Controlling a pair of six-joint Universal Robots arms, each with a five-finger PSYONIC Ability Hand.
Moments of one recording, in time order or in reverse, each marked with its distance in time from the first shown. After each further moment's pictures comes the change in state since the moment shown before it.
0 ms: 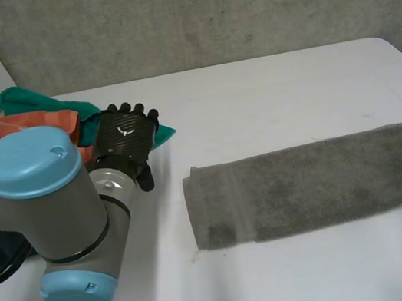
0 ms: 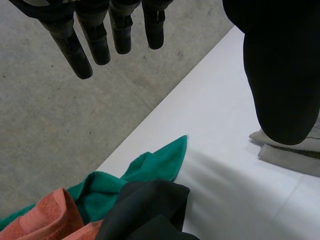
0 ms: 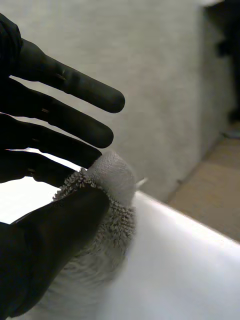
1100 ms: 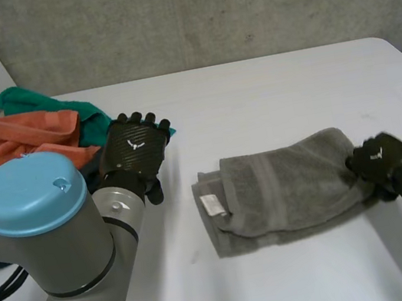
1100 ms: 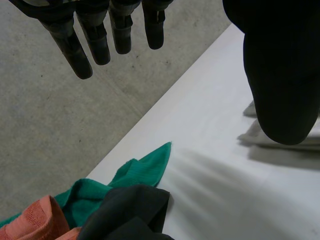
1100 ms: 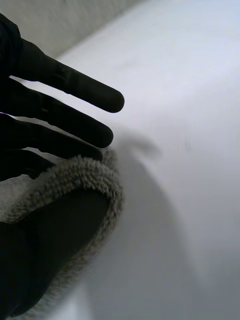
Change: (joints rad) left arm -0.047 0.059 -0.108 0.051 -0.002 -0.002; right arm 0.473 -0.102 0.368 -0.080 0.038 0.051; left_hand 0.000 0.000 0.000 0.000 0.000; right_hand -0.179 -0.016 -0.009 -0.014 0.011
